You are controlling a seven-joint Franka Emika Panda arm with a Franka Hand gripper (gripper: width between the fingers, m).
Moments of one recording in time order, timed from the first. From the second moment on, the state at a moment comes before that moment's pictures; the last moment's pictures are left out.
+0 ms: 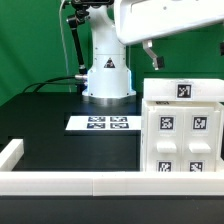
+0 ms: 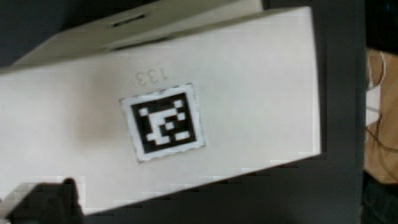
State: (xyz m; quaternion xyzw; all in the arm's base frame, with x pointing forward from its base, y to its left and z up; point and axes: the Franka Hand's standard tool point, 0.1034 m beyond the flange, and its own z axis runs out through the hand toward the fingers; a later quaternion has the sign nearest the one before) arm 0.631 0.087 0.198 -0.99 0.06 -0.09 0.09
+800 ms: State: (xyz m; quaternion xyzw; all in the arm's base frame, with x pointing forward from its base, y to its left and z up) arm 0.625 0.090 0.194 -0.93 -0.35 -0.09 0.02
